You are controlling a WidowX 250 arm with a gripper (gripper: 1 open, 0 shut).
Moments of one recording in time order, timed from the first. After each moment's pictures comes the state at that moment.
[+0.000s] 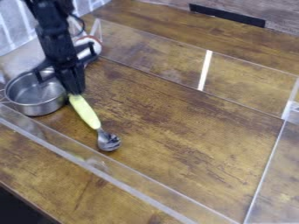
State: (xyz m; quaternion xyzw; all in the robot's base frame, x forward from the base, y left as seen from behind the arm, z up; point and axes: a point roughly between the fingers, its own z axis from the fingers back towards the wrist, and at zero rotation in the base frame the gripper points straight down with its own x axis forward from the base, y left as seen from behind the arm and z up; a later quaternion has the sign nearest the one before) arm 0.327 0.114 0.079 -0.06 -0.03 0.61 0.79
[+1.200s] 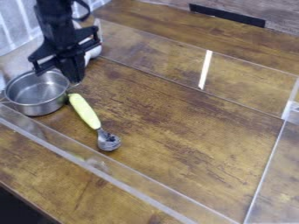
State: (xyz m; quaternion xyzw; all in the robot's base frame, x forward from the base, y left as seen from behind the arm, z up) arm 0.327 0.101 0.075 -0.01 -0.13 0.58 0.81
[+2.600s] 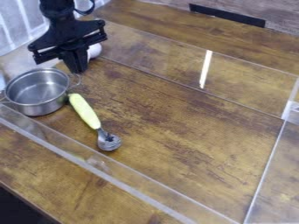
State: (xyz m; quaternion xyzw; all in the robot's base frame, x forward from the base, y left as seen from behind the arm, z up) arm 0.335 0.106 0.101 0.00 -0.19 0.48 0.86
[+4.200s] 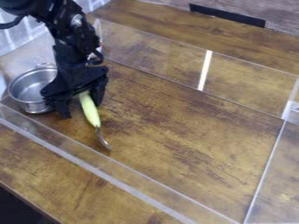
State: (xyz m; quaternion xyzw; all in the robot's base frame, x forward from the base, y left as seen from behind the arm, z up) arm 0.318 0.101 0.025 0.05 -0.12 0.52 0.84
